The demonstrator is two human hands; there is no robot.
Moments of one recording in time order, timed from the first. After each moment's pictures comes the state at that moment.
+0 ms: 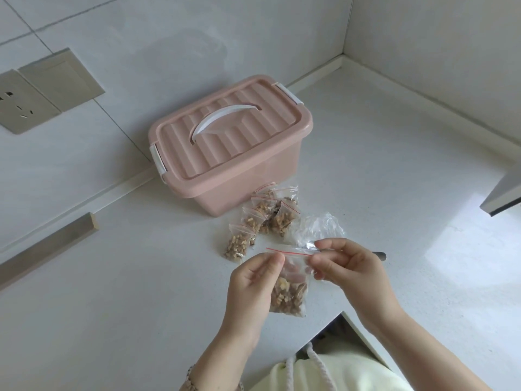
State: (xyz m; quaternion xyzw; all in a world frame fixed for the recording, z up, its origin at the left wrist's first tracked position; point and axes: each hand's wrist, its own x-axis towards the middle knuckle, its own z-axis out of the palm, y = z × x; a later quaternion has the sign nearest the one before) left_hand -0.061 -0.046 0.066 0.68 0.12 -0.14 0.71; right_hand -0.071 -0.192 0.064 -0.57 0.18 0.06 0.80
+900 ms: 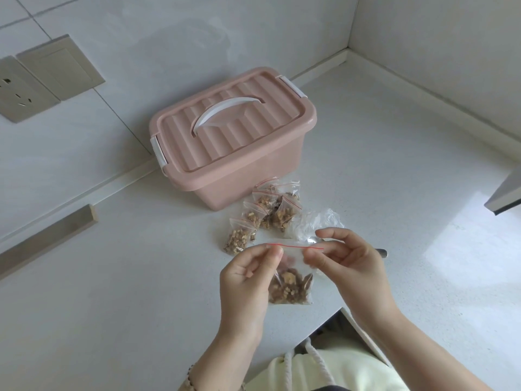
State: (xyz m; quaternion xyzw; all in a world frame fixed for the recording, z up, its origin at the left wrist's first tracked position) left_hand -0.063 -0.049 0.071 0.64 0.17 -0.07 0.75; right_hand -0.071 -0.179 0.069 -0.56 0.16 0.01 0.81
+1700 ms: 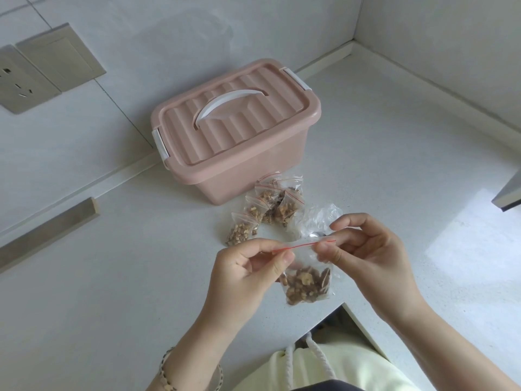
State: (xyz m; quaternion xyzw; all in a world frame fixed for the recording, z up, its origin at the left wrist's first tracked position) left_hand -0.057 -0.025 0.085 0.71 -0.03 -0.11 0.70; right_hand -0.070 -0.193 0.082 -0.55 0.08 0.01 0.83
